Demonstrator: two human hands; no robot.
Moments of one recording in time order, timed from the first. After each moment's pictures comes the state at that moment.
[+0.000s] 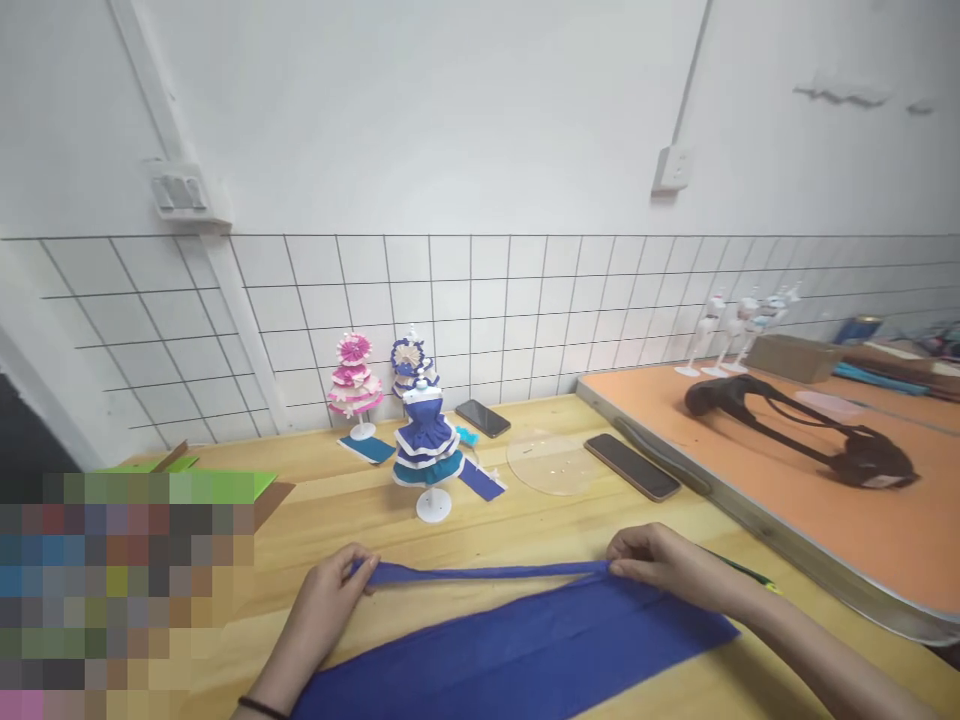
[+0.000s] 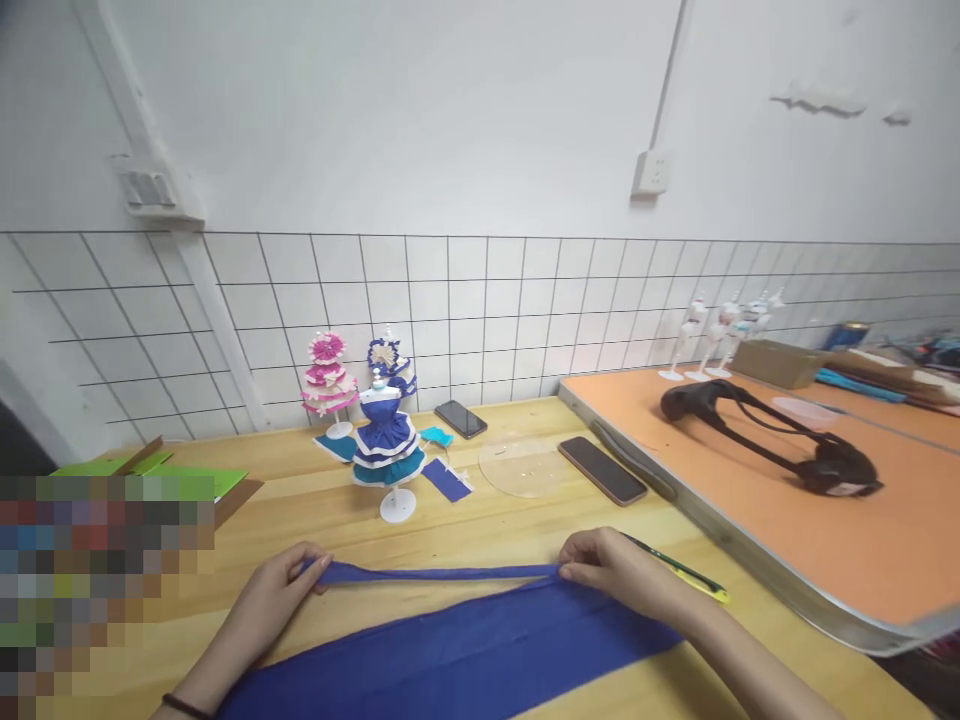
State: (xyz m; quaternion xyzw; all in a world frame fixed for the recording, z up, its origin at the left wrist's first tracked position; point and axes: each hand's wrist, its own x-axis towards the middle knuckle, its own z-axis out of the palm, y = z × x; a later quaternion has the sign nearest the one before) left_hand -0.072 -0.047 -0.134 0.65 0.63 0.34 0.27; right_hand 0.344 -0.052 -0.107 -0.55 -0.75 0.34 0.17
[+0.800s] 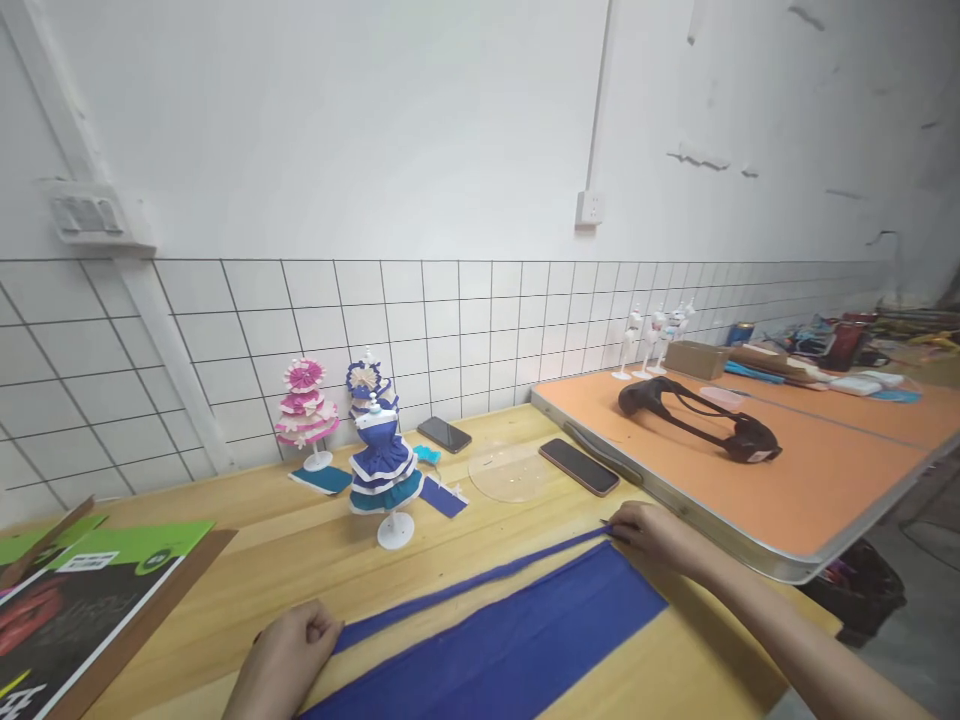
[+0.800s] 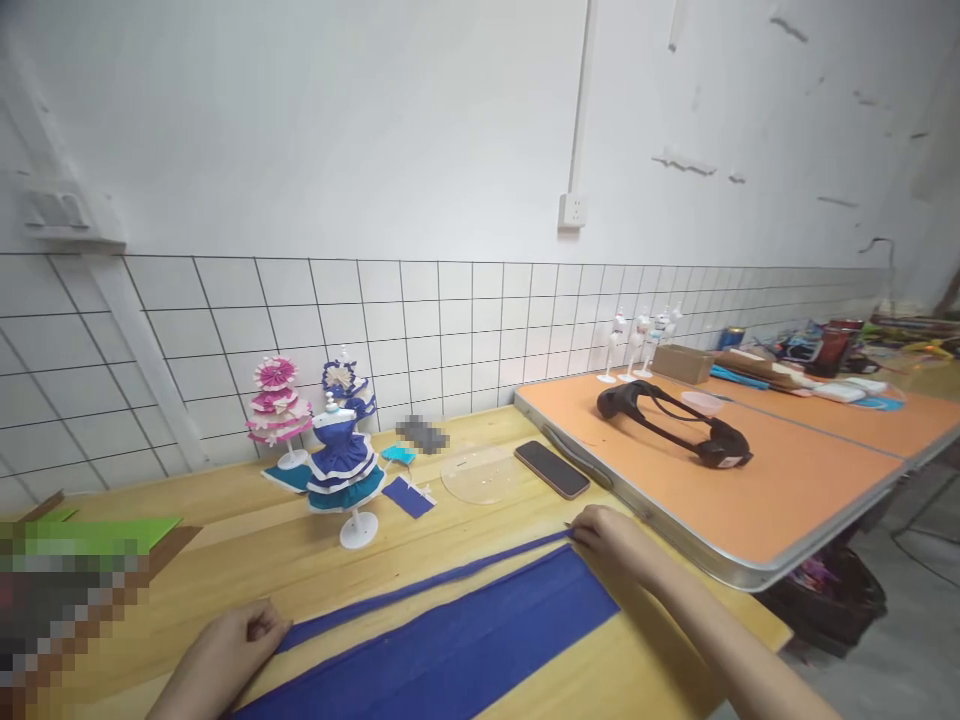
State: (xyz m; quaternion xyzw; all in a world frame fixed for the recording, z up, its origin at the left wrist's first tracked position) left_hand -0.064 -0.043 -0.137 0.69 0.69 0.12 0.16; right_hand 0.432 -0.041 -0.133 -0.61 -0.77 0.09 0.17
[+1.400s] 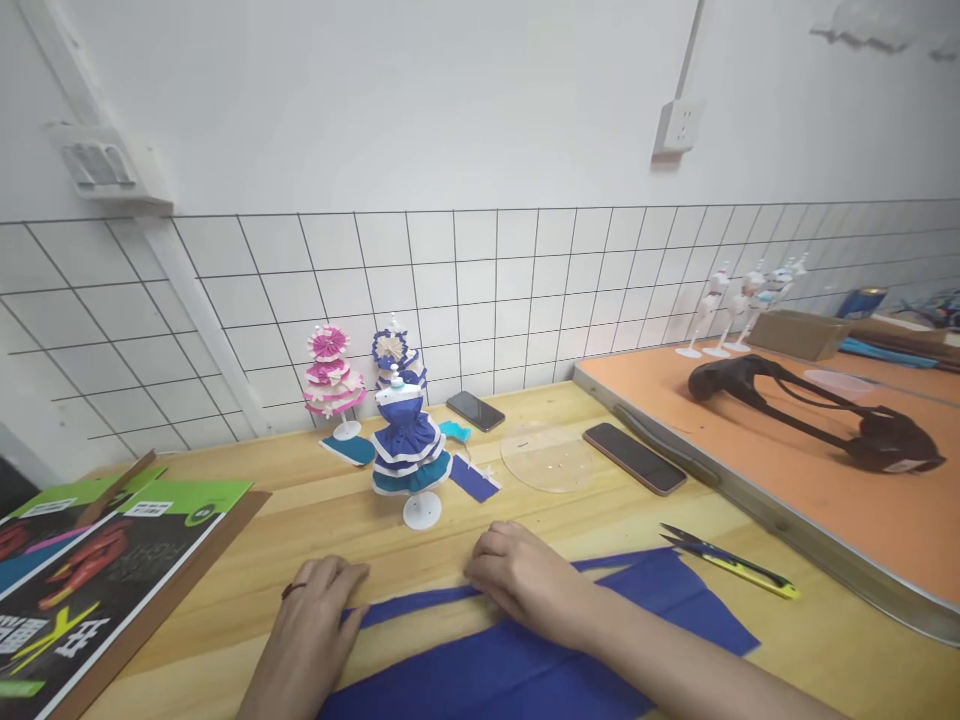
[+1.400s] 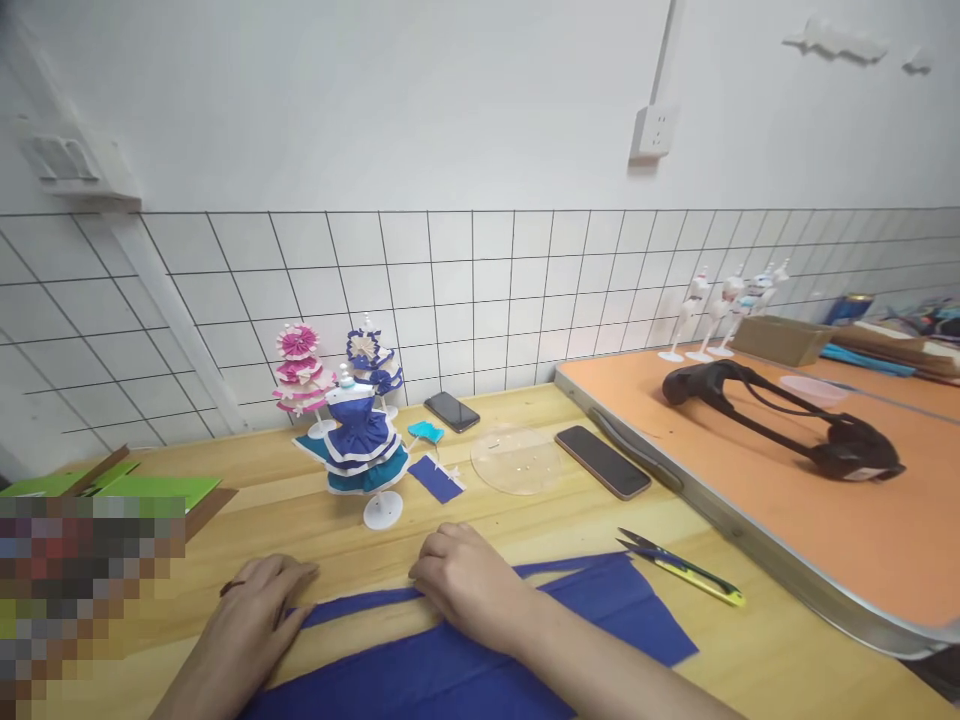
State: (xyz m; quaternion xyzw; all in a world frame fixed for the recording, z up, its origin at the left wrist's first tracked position) left_hand -0.063 -0.049 -0.141 0.77 0.61 0.17 0.01; right_hand 0.208 -0.030 -0.111 -0.31 -0.93 0.07 0.18
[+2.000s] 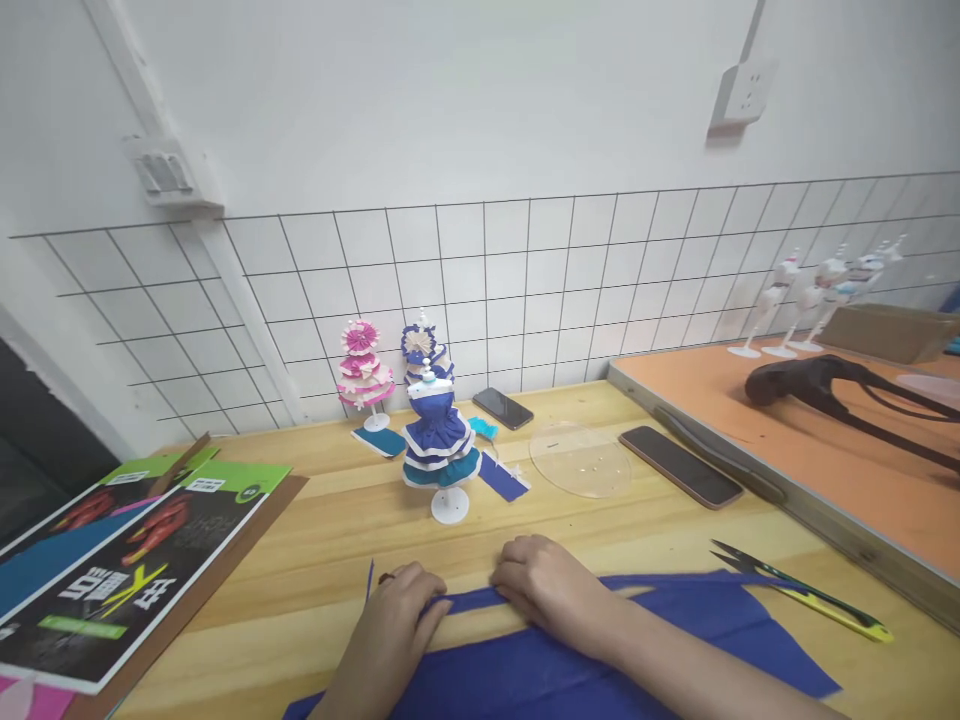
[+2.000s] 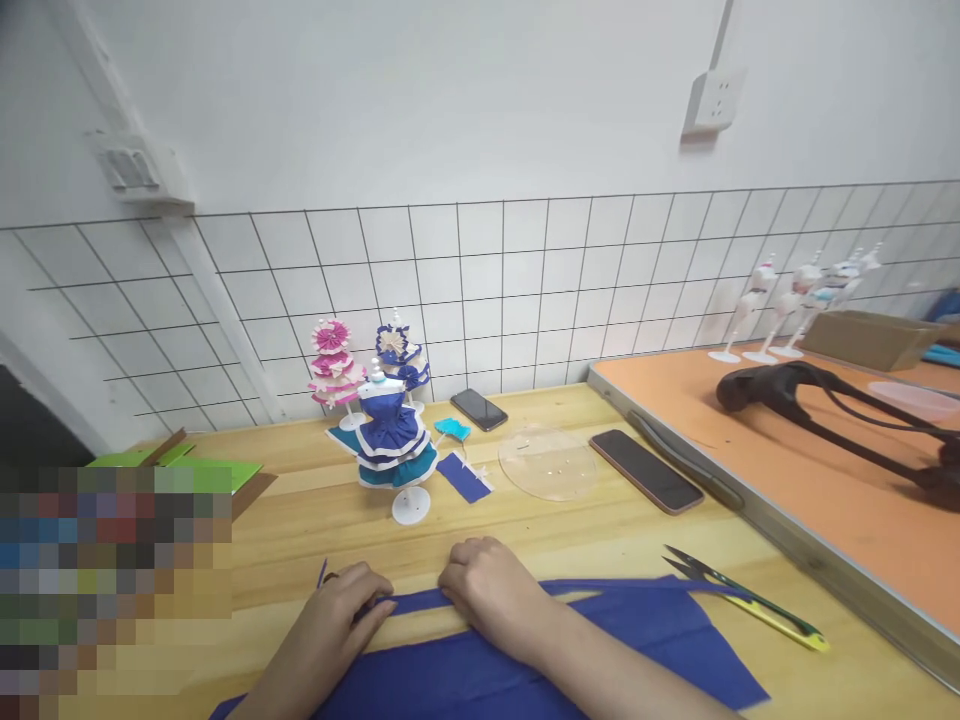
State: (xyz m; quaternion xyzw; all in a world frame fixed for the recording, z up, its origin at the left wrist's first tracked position) left_hand -0.016 -0.057 -0.138 0.79 0.57 0.14 0.15; right_hand 0.201 -0.020 -0.135 -0.33 -0.94 0.04 0.11
